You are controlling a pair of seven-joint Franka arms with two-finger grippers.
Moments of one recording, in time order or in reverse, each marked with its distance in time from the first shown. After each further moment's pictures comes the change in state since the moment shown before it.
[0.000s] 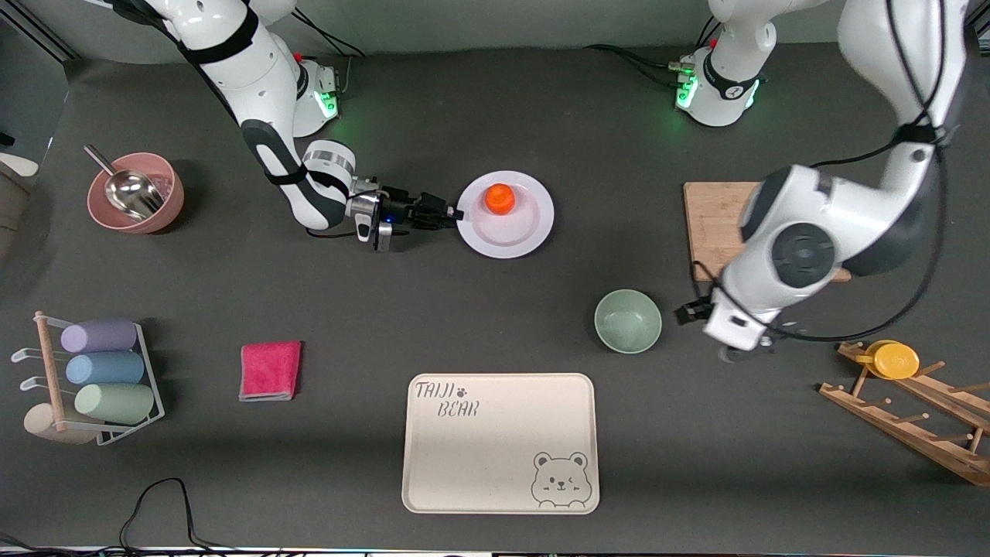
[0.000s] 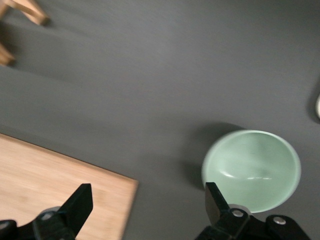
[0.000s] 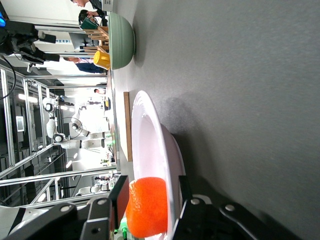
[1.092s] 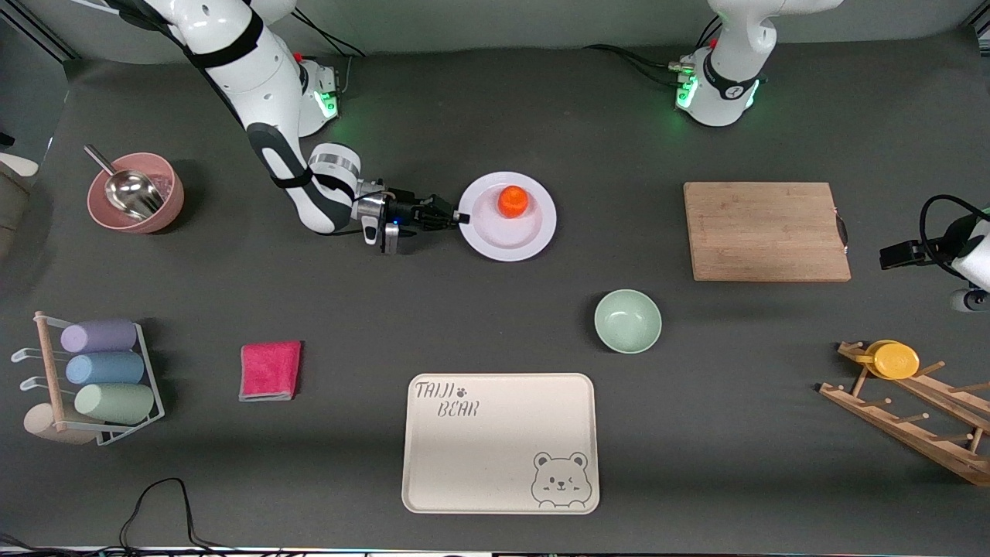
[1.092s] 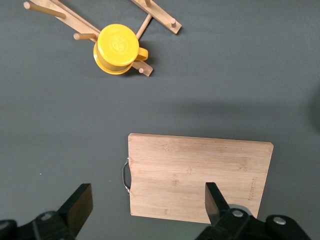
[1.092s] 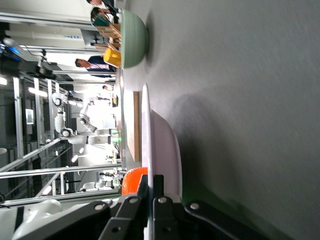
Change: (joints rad) left arm -0.244 -0.221 0.705 -0.013 -0.141 -0.168 0.763; right arm -0.008 0.009 0.002 0.029 0.001 -0.033 -0.029
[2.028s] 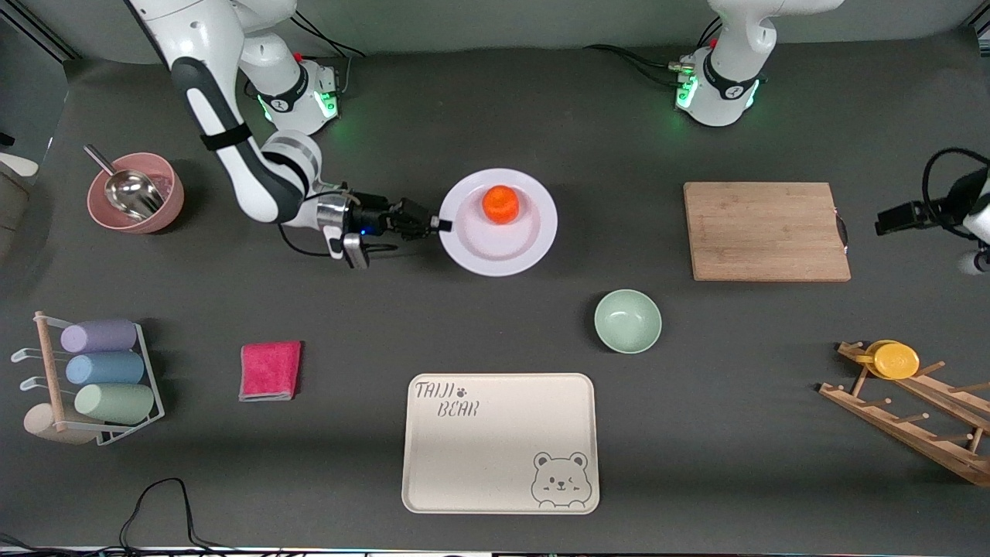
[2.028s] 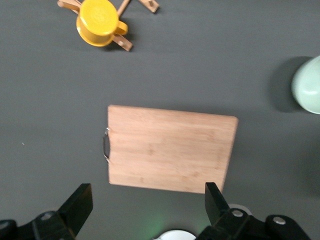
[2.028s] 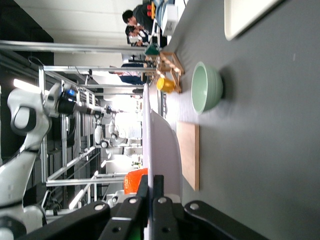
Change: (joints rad) left arm -0.042 -0.153 -0.032 -0.001 -0.044 -0.179 -0.107; right arm -0.140 -0.235 -0.006 0.107 -0.205 -0.005 0.361
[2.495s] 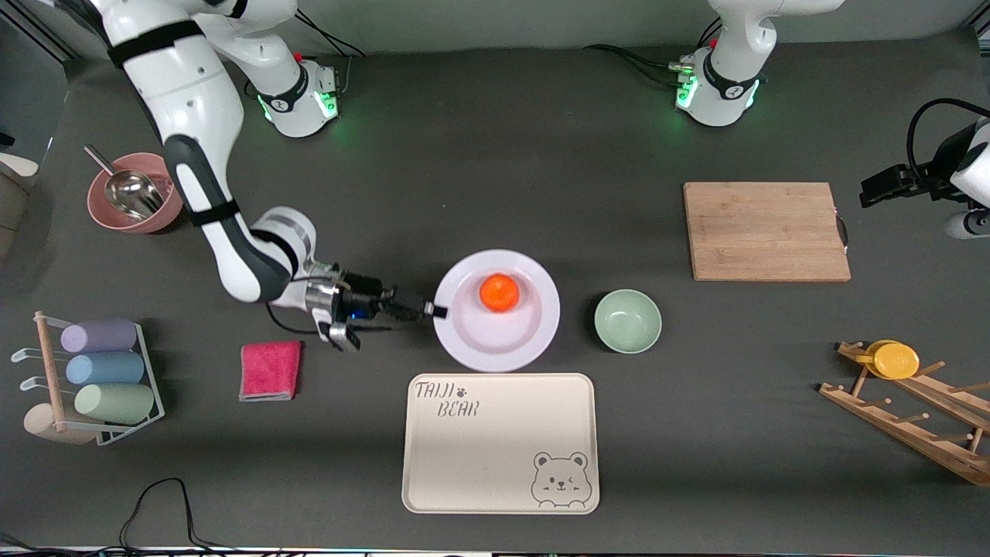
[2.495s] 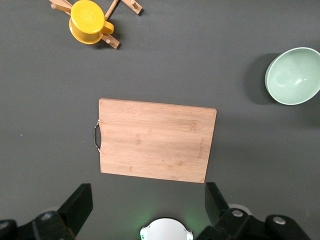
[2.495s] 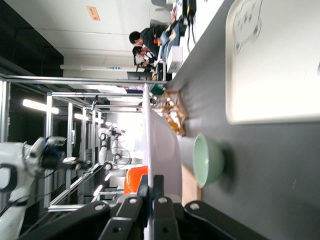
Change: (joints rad) left arm 0.027 -0.043 -0.095 0.054 -0.001 -0.082 -0.062; right arm -0.017 0.363 -0.069 0.531 -0.114 0.031 0.142
